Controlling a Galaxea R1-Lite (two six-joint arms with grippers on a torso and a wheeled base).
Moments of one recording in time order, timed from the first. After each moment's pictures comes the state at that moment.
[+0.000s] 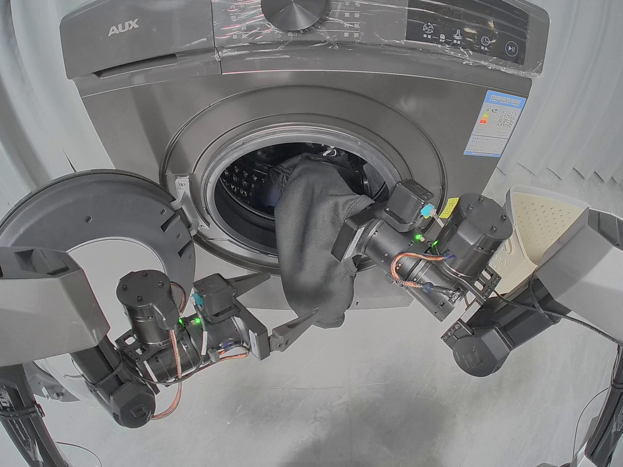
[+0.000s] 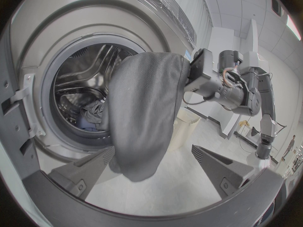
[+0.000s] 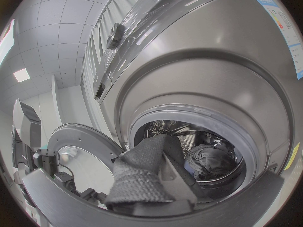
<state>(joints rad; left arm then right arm) -0.52 2.02 -0.43 -1.55 -0.31 0.01 0.71 2.09 -0.96 -1.46 0.04 0.12</state>
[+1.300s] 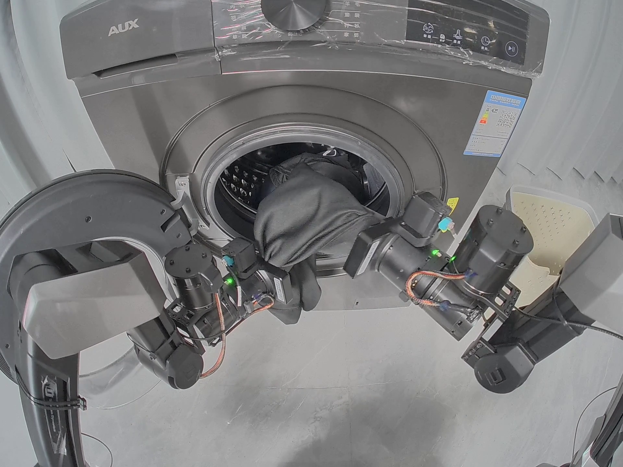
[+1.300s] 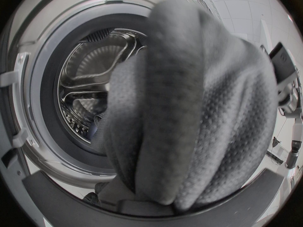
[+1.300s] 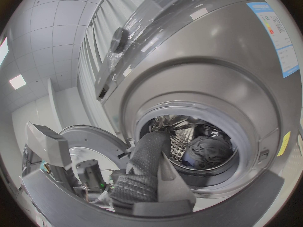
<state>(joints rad) -0.48 2.27 -0.82 -1.55 -0.16 -0.05 0.75 2.00 -0.83 -1.46 -0.03 0.16</state>
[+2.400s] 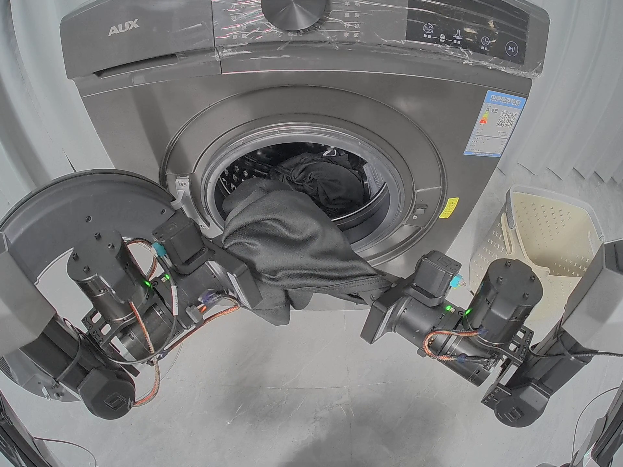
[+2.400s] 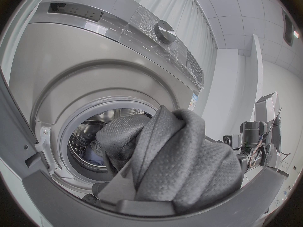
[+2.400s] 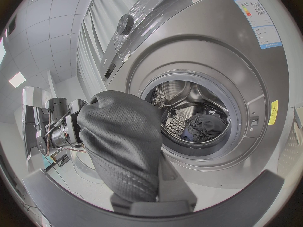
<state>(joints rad) -0.56 1.83 -0.50 -1.55 -0.16 -0.09 0.77 1.98 -0.56 -1.54 -0.02 0.17</state>
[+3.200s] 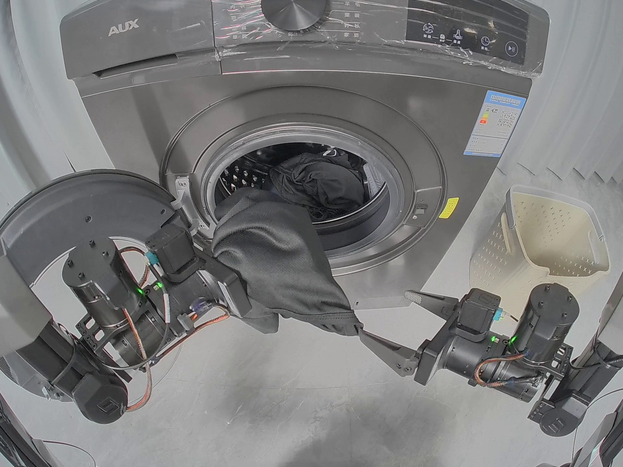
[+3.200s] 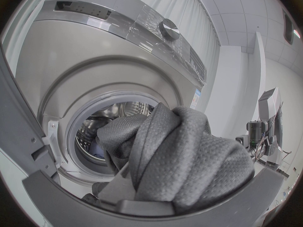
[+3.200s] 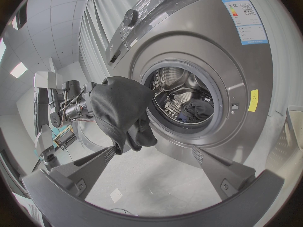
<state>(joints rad) -0.54 1.82 -0.45 -1.55 -0.16 -0.09 0.71 1.86 -0.28 -1.54 0.09 0.10</state>
